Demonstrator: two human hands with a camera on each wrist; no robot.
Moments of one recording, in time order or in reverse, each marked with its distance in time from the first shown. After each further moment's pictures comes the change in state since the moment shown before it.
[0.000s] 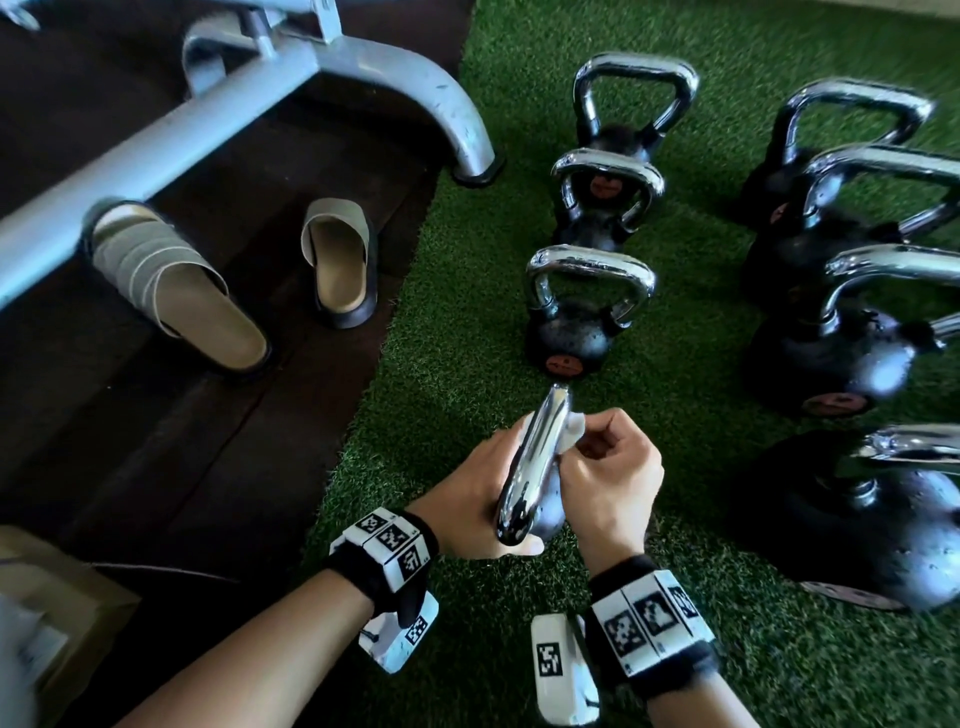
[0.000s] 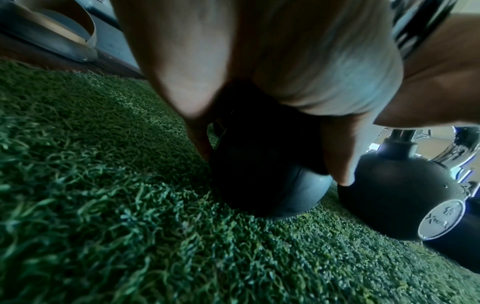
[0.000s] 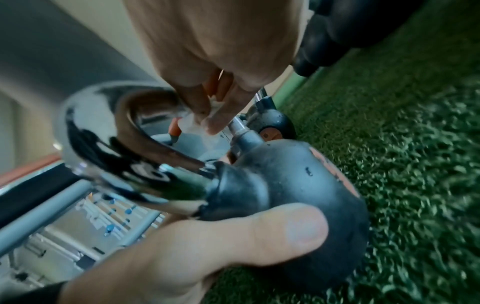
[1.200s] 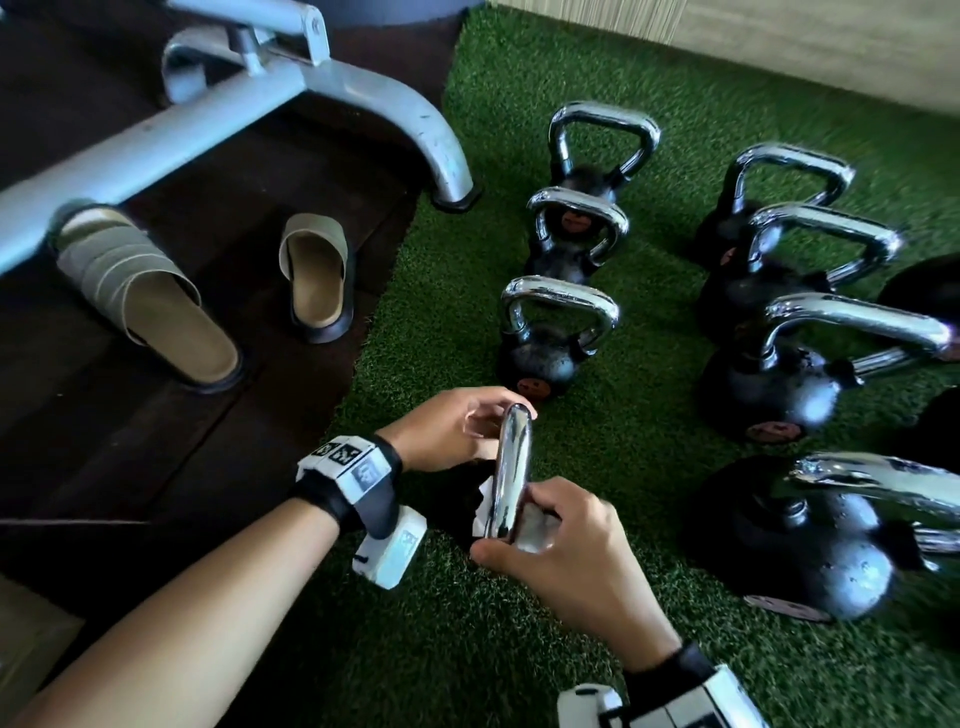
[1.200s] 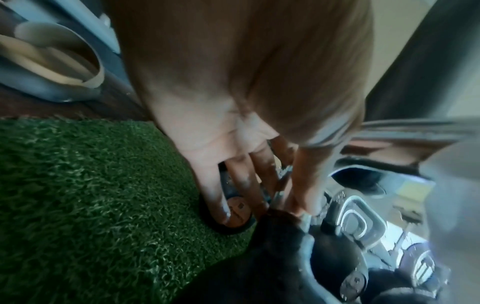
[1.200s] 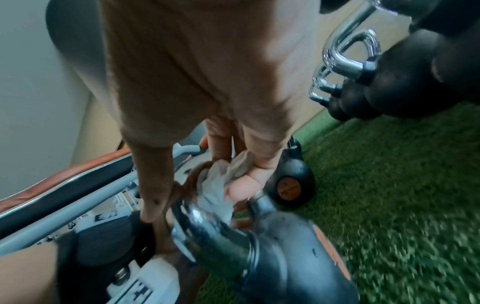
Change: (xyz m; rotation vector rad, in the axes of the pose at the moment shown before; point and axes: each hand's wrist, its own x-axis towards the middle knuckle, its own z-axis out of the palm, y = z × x) left_hand 0.057 0.010 -0.064 -0.298 -0.083 -0.155; right_hand -0.025 -0.049 -0.058 -0.404 -0.662 -0.037
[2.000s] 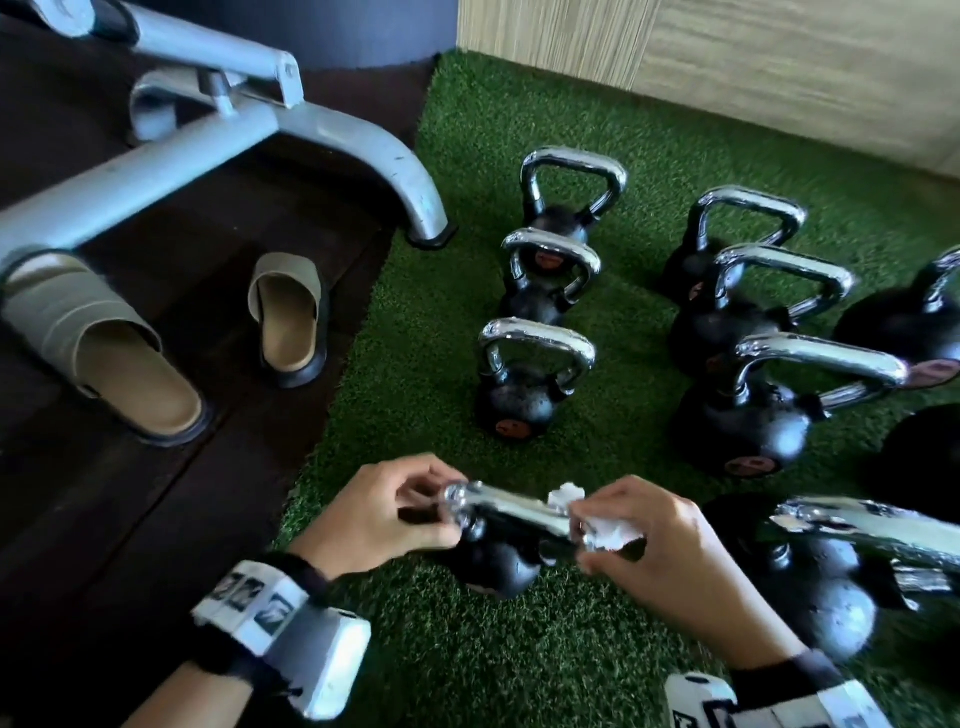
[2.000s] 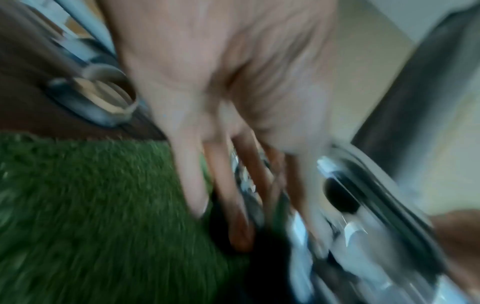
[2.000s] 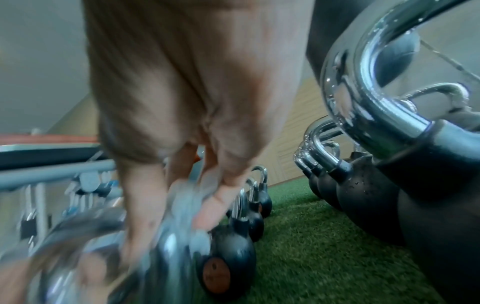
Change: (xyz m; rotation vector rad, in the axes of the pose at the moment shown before) left_hand -0.058 -0.003 -0.003 0.061 0.170 -0.034; right_hand 0.027 0.048 -0.076 -0.212 0.098 -0.216
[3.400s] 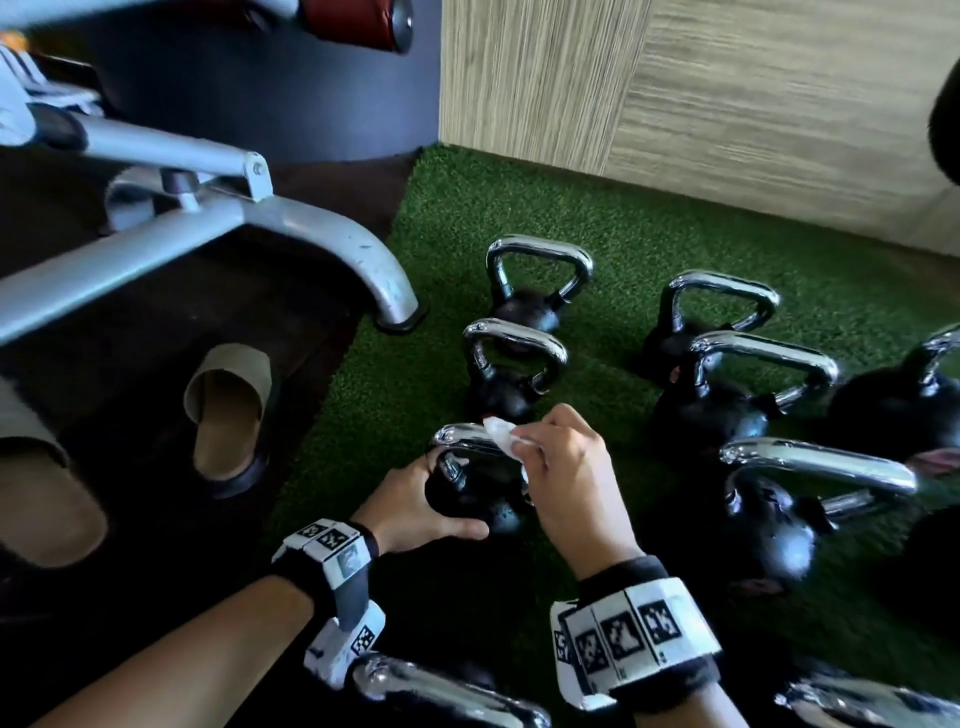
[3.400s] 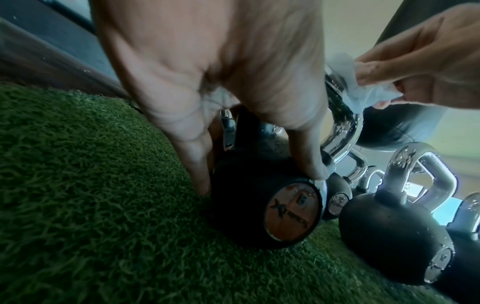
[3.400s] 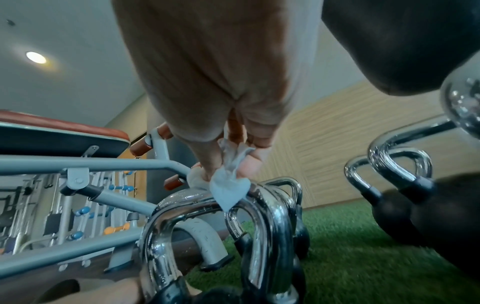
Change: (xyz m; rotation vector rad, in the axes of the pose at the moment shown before) left_hand 0.184 -0.011 0.000 0.285 0.156 -0.171; right_hand 0.178 0.006 -0.004 -0.037 0.463 -0.160
